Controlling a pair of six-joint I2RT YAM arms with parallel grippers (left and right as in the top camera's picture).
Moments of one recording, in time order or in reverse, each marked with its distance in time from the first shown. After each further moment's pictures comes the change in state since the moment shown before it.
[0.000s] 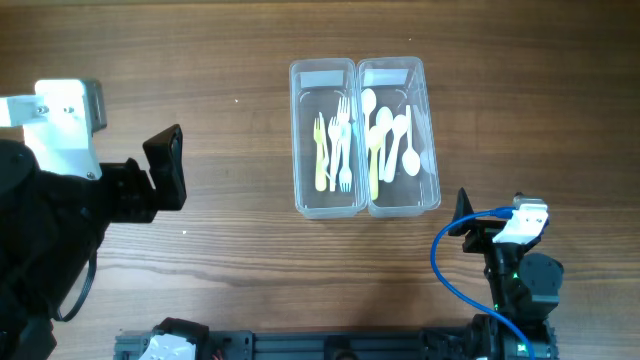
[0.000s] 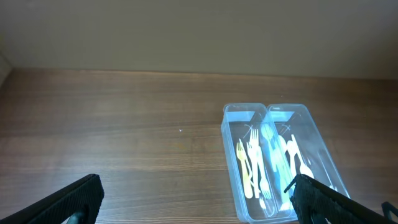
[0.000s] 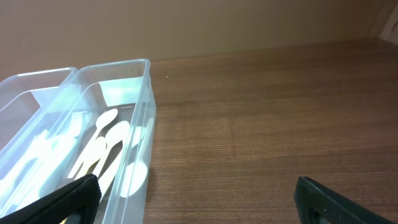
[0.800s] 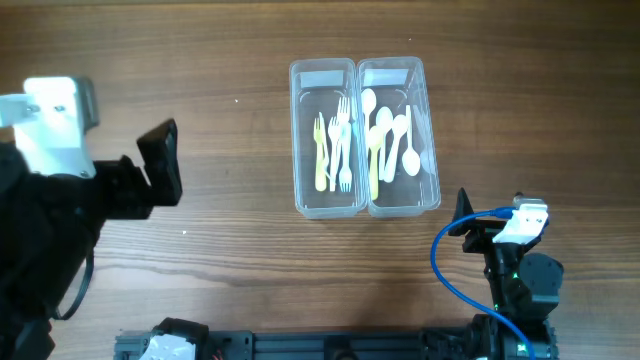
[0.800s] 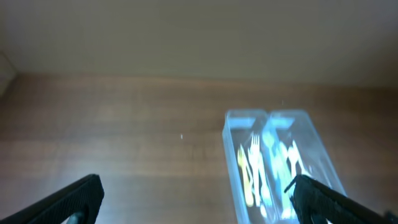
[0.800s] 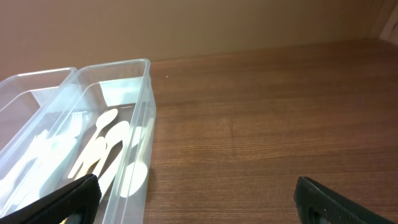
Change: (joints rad) left arm 0.020 -0.014 -0.008 0.048 0.002 0.000; right arm 0.000 0.000 0.000 0.000 0.000 0.000
